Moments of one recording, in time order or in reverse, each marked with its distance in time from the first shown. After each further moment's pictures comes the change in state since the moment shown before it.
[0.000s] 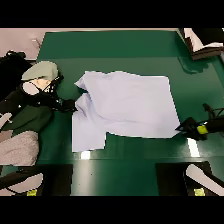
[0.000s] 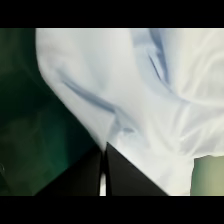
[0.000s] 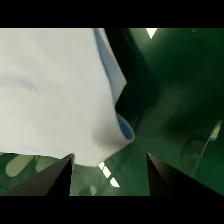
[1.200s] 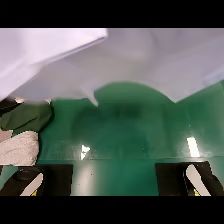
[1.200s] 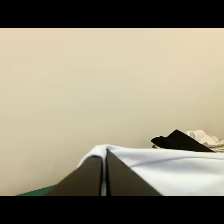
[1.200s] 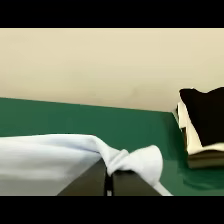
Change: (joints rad) left arm 0.002 0.471 1.118 0.153 0.023 -0.148; right arm 0.025 0.267 1.455 0.125 0.075 0.037
